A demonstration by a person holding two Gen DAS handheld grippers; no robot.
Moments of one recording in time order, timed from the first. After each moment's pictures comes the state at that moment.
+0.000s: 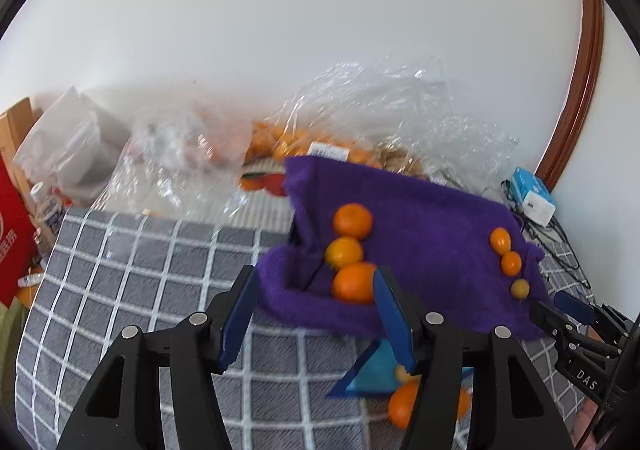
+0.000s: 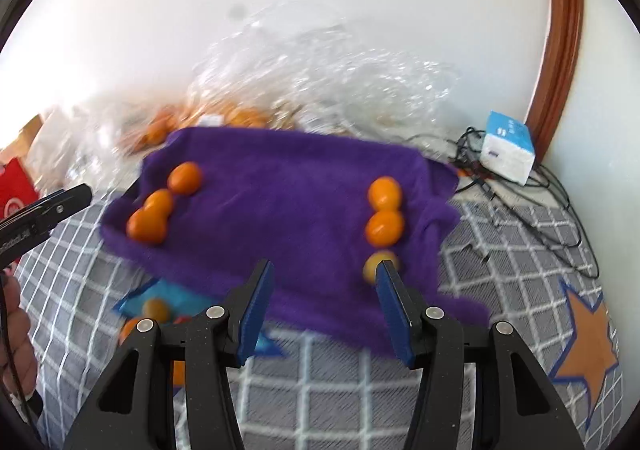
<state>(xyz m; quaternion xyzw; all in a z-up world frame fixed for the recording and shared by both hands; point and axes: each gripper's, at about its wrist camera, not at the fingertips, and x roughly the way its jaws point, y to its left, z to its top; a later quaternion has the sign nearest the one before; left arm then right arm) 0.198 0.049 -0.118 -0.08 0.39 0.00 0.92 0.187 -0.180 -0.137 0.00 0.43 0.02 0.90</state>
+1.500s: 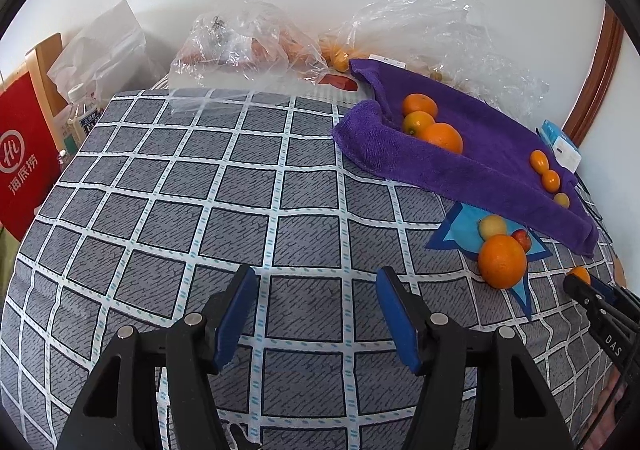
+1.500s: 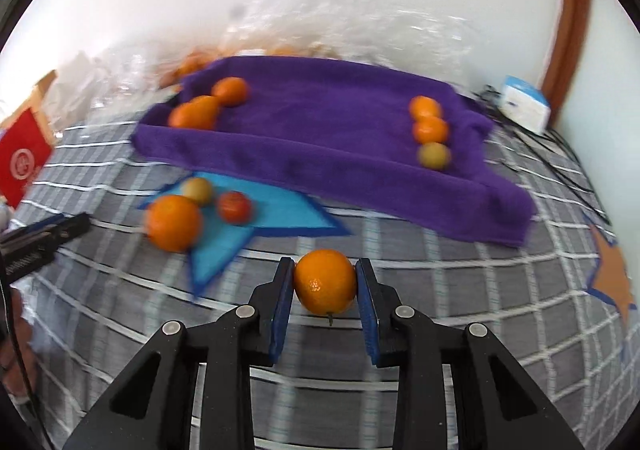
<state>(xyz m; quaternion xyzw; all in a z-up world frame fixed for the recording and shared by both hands) 0.131 0.088 -0.185 -0.08 0.46 0.03 0.89 0.124 -0.148 -0.181 -0.02 0.46 0.02 0.89</state>
